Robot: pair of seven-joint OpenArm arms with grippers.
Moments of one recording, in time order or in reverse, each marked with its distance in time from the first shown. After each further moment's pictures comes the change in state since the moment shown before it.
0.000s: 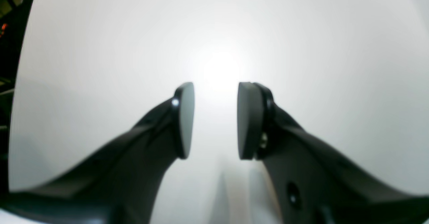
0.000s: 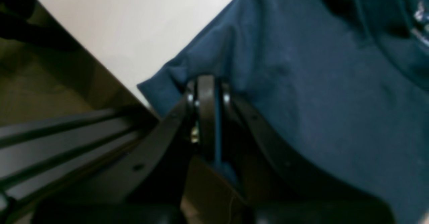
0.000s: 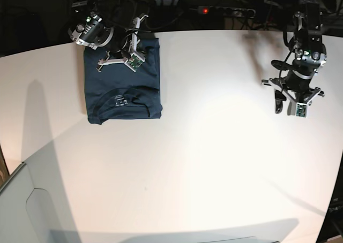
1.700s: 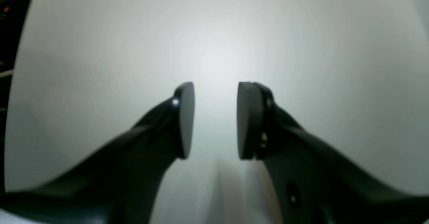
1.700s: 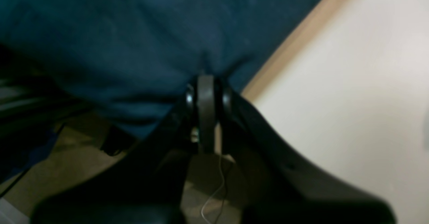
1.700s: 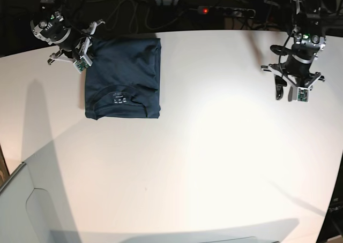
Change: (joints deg) left arm 8.6 2.8 -4.6 5.7 0.0 0.0 -0.3; right arm -2.8 5.0 19.9 -5.0 0.6 0.0 6.2
